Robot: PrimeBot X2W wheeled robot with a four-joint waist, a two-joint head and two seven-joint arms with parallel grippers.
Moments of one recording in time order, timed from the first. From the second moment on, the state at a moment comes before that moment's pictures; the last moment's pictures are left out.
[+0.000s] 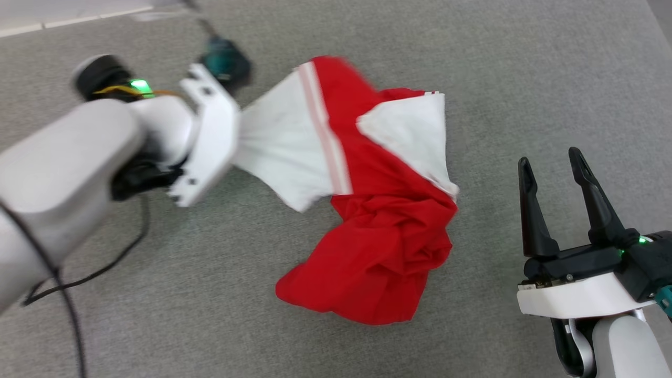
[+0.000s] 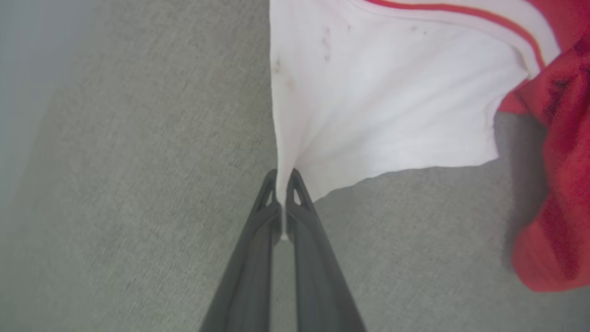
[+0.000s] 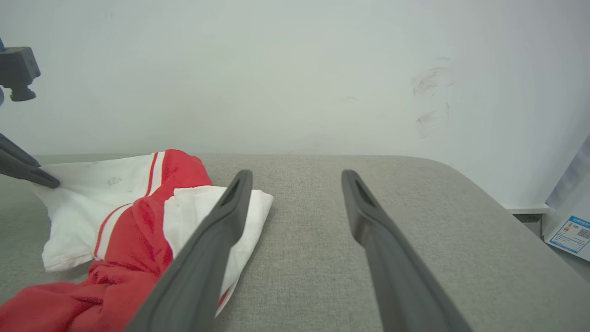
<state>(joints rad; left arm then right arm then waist) -1.29 0.71 -1.28 0.29 -0.99 -0.13 0.70 -0.16 -0.05 0.04 -0.07 0.08 0.13 -0.26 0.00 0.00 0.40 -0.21</state>
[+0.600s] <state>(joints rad) -1.08 0.91 -1.26 0.41 -1.06 -0.07 0.50 -0.14 -0.05 0.03 -0.06 0.02 0.13 -0.26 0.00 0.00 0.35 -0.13</state>
